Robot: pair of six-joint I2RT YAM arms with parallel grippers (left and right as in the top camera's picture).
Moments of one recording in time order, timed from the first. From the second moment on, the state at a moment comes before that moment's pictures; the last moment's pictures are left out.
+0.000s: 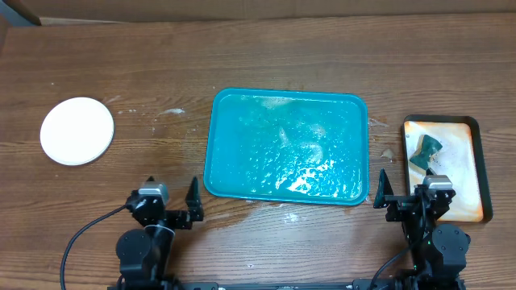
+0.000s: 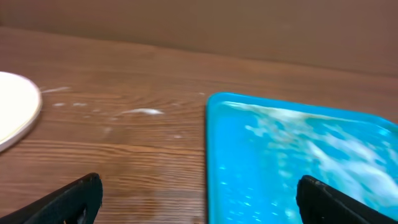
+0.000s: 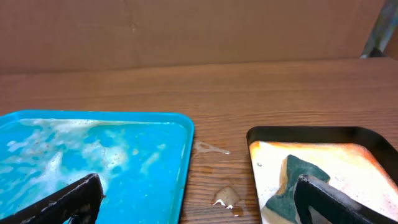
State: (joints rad) left arm 0.03 0.02 0.10 -0.32 0.14 -0.15; right arm -0.02 0.01 0.11 -0.30 -0.05 0.04
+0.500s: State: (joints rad) left arm -0.04 0.02 0.10 -0.32 0.14 -0.15; right arm -0.02 0.01 0.11 -0.30 -0.05 0.04
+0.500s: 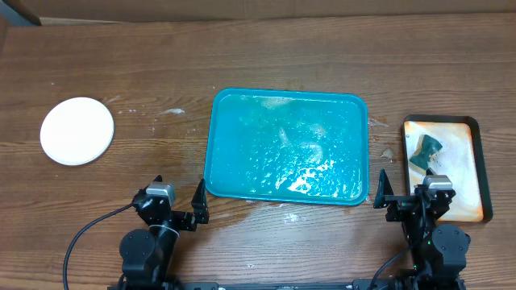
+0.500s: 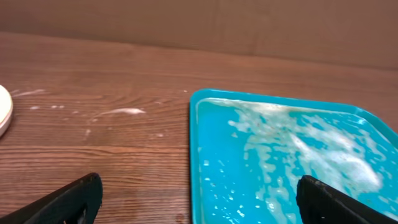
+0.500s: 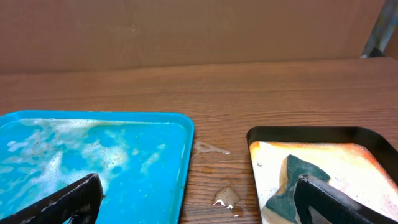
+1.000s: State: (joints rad) left arm -0.20 0.02 0.10 -0.32 0.13 -0.15; right arm -0.02 0.01 0.11 -0.30 -0.05 0.04
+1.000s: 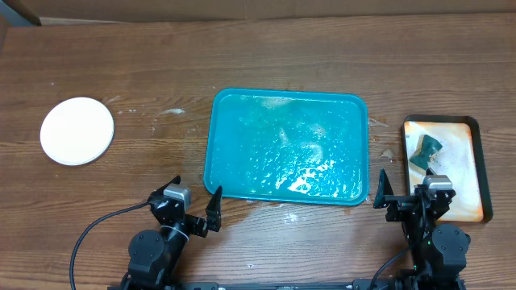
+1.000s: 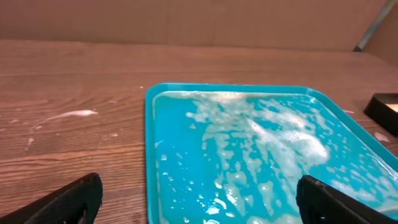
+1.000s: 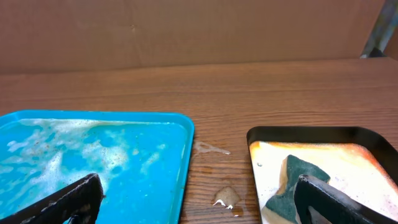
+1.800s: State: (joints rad) left arm -0.04 0.02 0.10 -0.32 0.11 -0.12; right arm -0.02 0.01 0.11 -0.30 -0.05 0.04
